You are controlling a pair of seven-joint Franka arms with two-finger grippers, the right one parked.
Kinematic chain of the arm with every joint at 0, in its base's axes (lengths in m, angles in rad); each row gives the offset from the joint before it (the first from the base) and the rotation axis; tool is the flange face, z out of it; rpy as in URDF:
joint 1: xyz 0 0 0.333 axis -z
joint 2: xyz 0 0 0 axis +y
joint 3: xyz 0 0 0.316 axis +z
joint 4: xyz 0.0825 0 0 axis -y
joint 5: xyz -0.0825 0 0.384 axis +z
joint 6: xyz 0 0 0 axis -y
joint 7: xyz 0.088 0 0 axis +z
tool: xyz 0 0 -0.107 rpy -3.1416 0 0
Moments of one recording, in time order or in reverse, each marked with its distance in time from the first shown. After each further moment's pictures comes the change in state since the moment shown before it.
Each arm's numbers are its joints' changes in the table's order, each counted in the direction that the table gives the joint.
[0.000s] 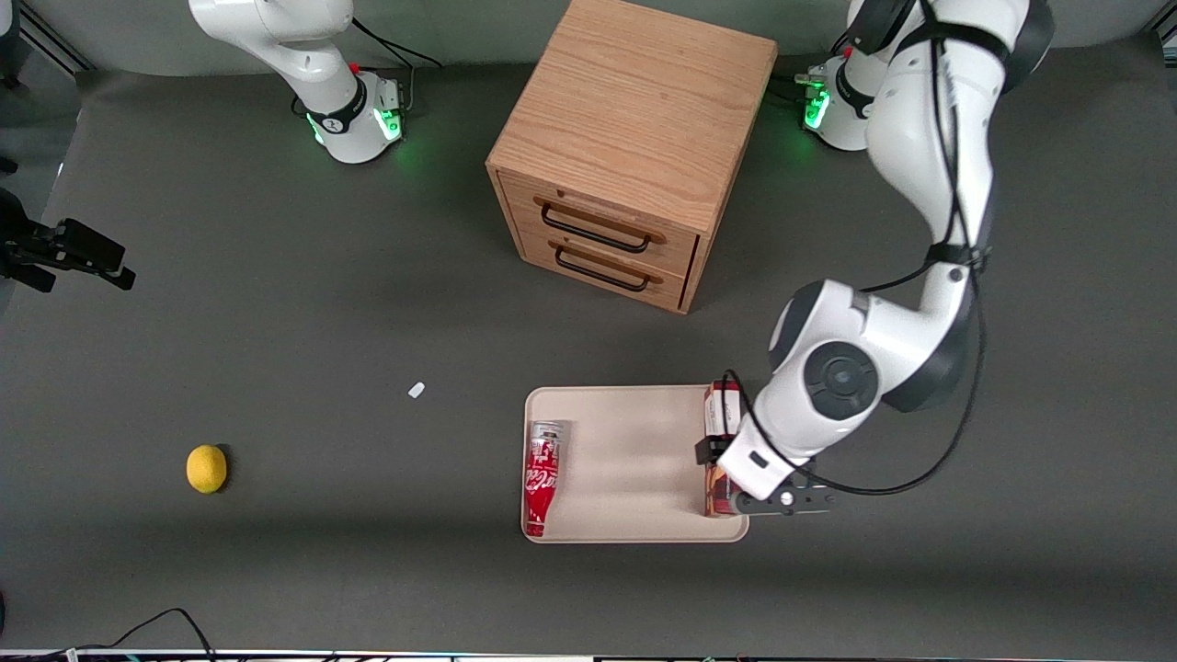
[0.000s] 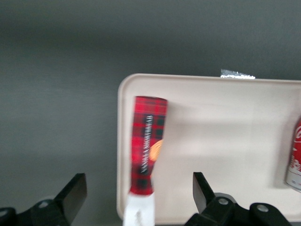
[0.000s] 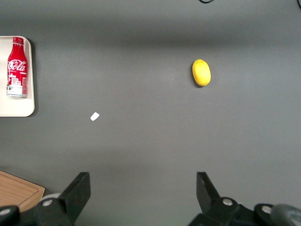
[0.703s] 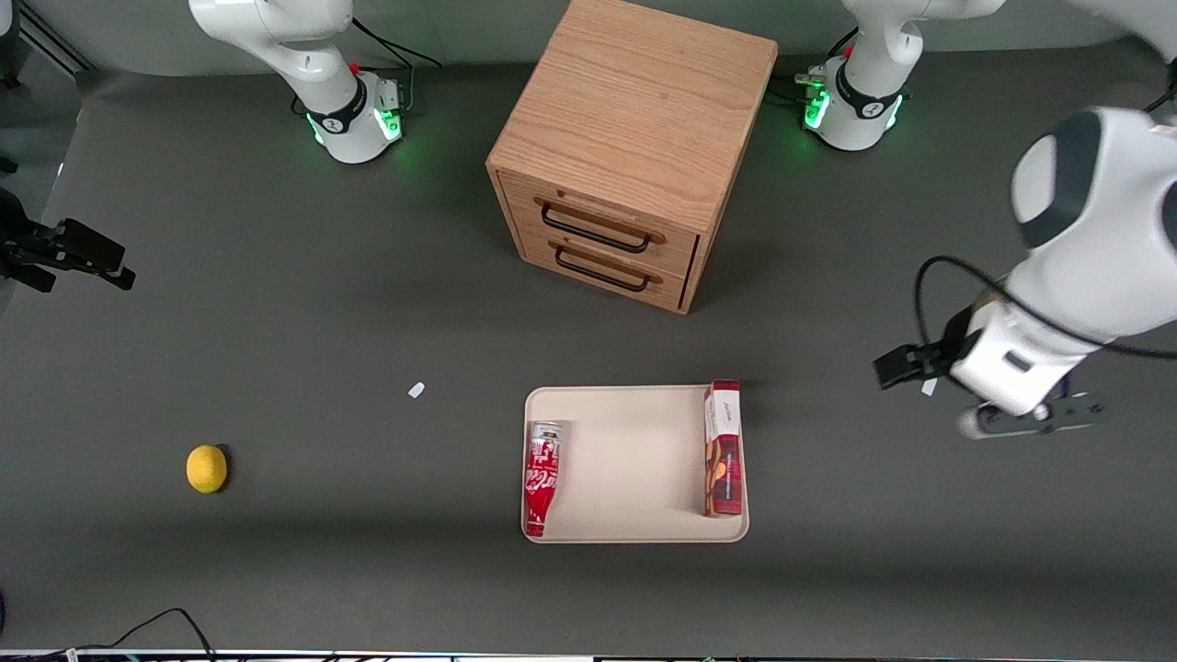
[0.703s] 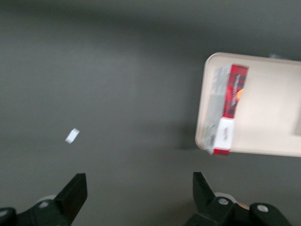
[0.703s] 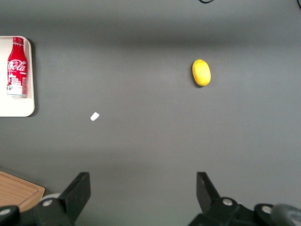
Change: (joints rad) arm -0.251 -0.480 0.007 -0.305 -0.059 -0.269 -0.198
